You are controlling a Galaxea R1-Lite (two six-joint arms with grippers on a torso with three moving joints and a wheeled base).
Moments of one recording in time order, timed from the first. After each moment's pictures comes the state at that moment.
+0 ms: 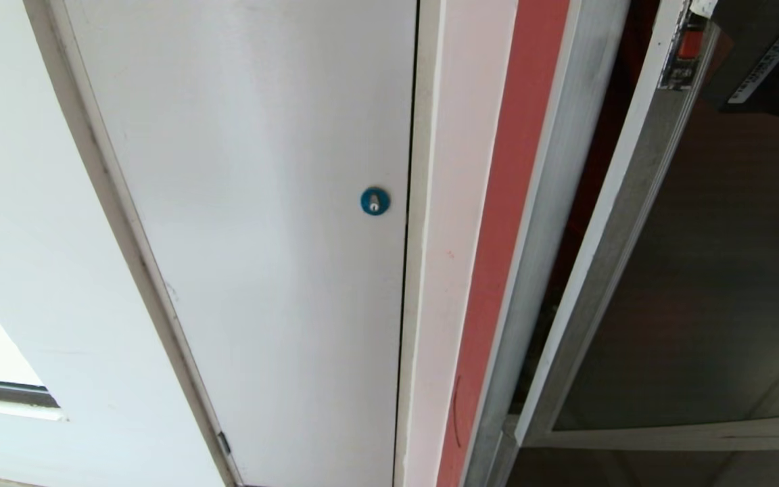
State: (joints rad) left arm 0.00 0.00 0.00 -0.01 -0.02 0.03; right arm 0.67 1.30 -1.00 -0.84 -0.65 -0.32
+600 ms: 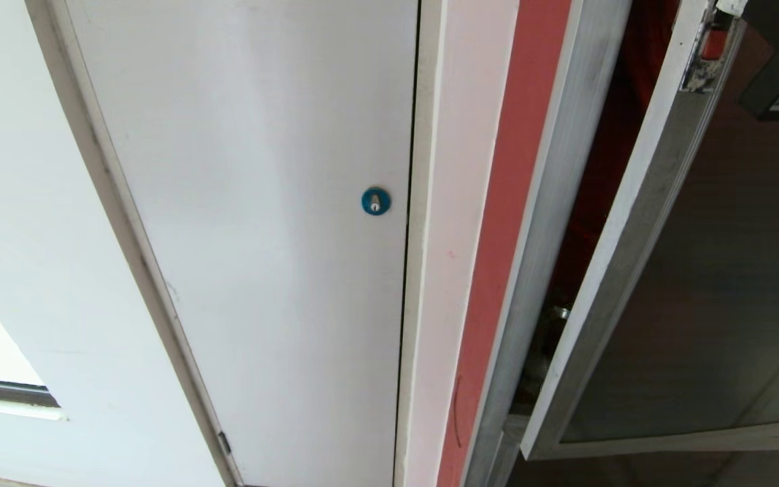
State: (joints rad) left arm 0.00 0.00 0.00 -0.01 -0.02 0.03; right arm 0.67 1.24 -0.95 -0.84 -0.65 -0.32
